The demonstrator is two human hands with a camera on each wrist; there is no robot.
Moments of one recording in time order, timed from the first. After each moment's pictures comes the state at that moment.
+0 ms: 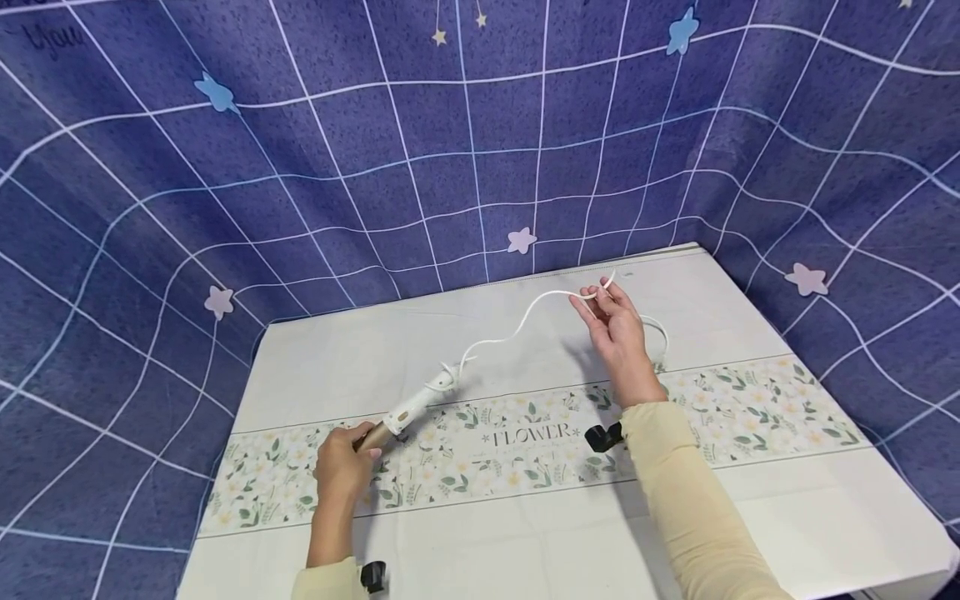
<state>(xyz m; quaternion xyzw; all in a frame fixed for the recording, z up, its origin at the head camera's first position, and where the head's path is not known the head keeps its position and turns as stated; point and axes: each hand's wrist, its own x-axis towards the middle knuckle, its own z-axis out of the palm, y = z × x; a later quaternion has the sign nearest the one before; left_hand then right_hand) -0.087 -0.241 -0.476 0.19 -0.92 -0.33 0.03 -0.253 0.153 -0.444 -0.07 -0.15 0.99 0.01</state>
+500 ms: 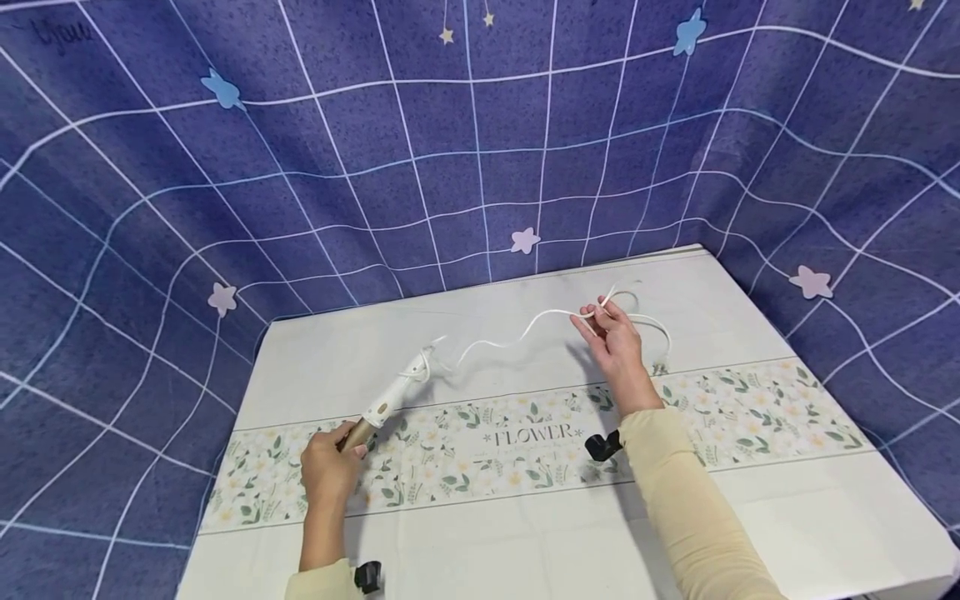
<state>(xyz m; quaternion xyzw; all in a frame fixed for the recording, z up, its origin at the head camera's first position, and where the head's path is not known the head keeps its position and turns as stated) -0.079 -0.251 -0.471 0.22 -0.91 -0.34 0.09 -0.254 0.150 -0.472 -0.12 -0.22 0.97 -0.01</state>
